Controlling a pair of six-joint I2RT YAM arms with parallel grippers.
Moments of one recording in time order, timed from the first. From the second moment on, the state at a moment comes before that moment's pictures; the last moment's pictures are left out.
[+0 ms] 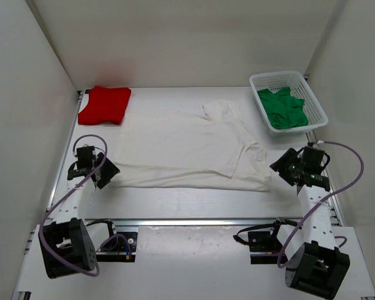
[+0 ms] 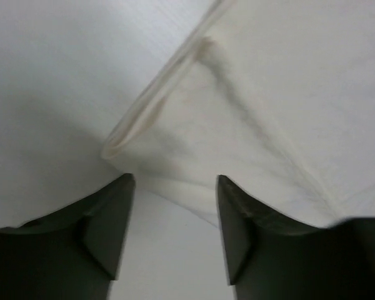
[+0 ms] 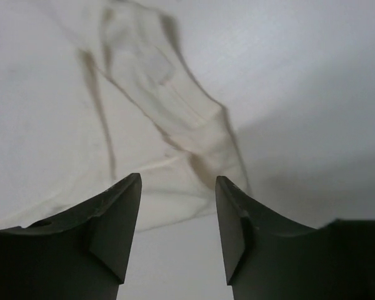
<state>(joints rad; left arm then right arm) 0.22 1.07 0.54 -0.47 0.07 -0.61 -0.30 0.86 0.55 -0.53 -0.20 0.52</state>
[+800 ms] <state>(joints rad) -0.52 1.19 0.53 -0.09 0.10 -0.63 0.25 1.24 0.42 0.01 -0.29 0.65</state>
